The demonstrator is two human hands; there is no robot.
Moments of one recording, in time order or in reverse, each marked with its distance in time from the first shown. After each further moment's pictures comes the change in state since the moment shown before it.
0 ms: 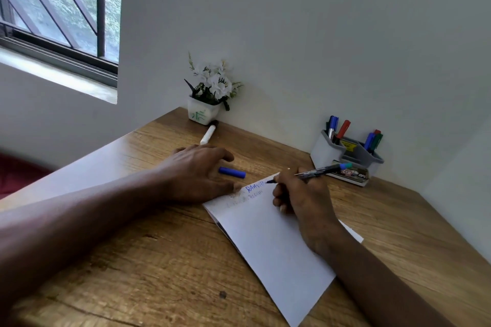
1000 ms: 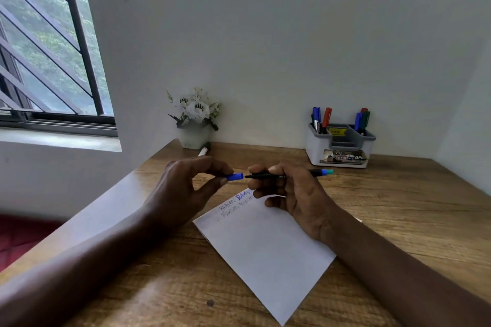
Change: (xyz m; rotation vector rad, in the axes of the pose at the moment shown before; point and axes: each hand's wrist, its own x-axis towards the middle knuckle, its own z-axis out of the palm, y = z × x) left_hand -0.015 0.025 0.004 -0.240 0.541 0.336; right_hand 0.008 0.000 -0.028 0.388 -0.460 -0.006
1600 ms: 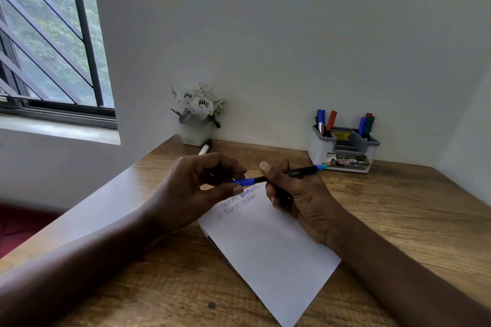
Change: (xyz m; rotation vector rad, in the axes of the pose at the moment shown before) left_hand -0.002 0.004 0.003 -0.404 -0.111 -0.045; right_hand -0.007 -0.003 0.008 -0.109 0.076 -0.161
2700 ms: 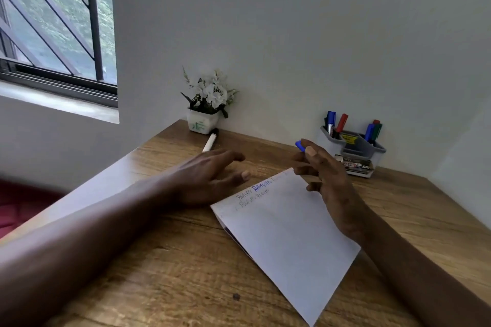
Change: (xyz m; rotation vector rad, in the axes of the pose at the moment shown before) left_hand 0.014 -0.027 -0.026 0.553 -0.420 -0.270; right_hand 0.024 0.009 -0.028 -0.367 0.157 -0.059
